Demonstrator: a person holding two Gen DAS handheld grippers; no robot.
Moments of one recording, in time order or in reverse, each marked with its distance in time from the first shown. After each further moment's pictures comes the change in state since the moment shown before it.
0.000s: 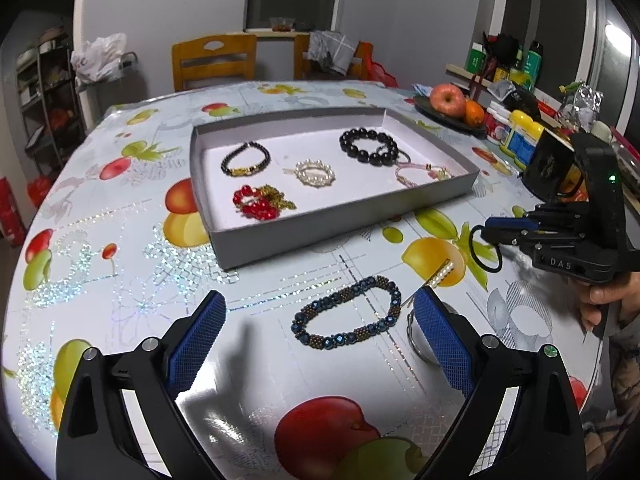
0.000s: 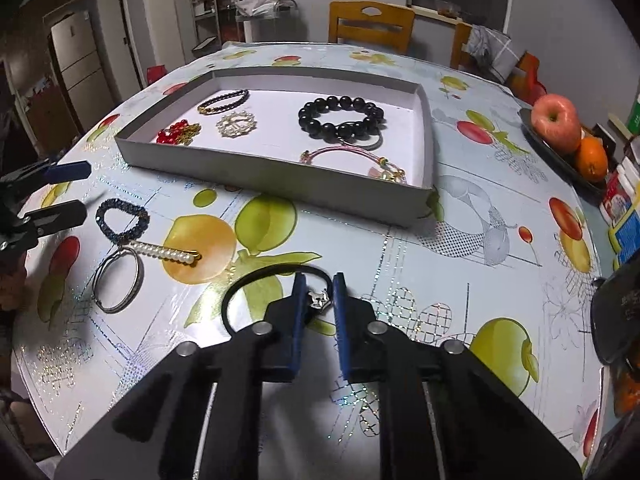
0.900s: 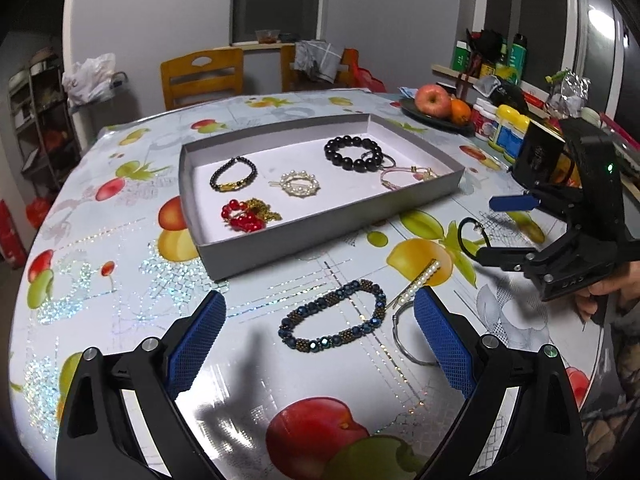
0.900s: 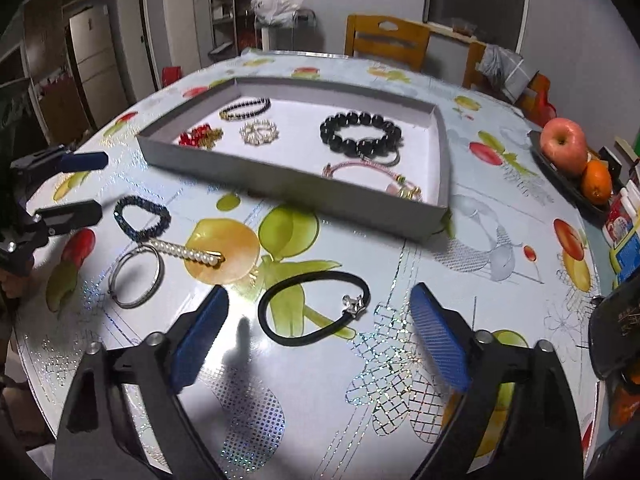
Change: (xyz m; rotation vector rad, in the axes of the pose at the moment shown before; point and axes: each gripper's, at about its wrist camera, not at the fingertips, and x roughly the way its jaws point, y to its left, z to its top) left arm -0.008 -0.010 0.000 0.057 -0.046 -0.005; right arm -0.006 0.011 0.000 -0.052 -0.030 0.022
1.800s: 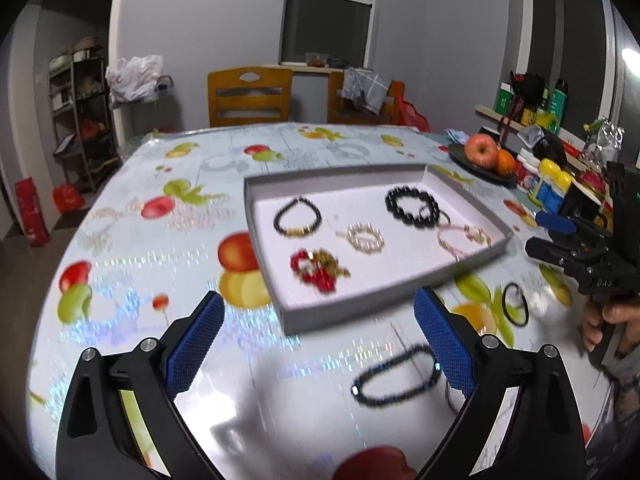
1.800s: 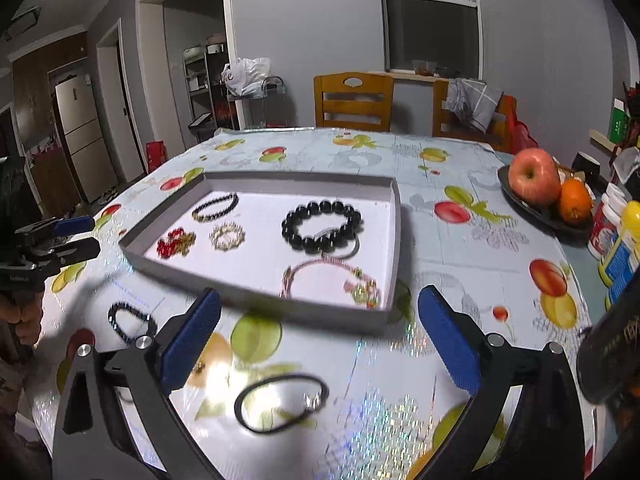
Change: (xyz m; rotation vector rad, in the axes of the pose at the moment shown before) left arm -0.009 0.038 0.024 -0.110 -0.089 0.100; right arm -0.024 -0.032 0.029 0.134 -0.246 -0.015
